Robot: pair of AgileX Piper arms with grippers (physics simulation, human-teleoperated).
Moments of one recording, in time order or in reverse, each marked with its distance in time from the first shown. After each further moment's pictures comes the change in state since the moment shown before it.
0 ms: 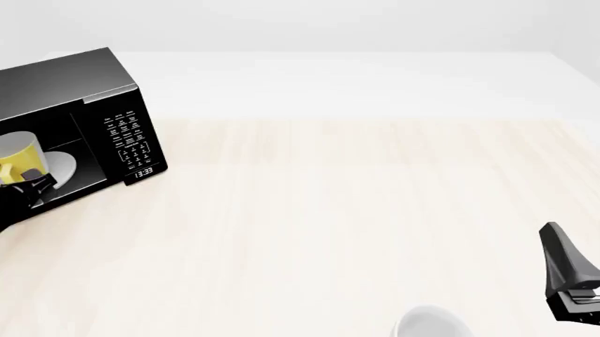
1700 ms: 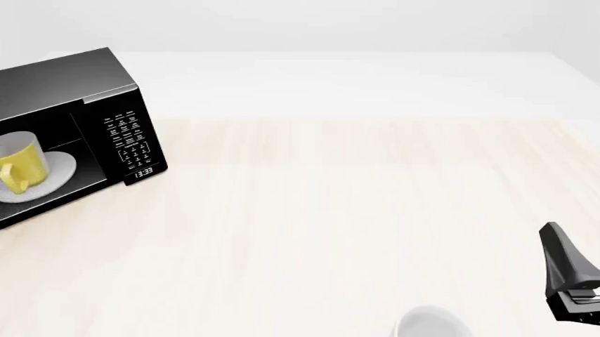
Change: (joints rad) left arm -0.049 -1.034 -0.131 0.903 0.089; right arm 0.000 0.000 0.000 0.000 0.000
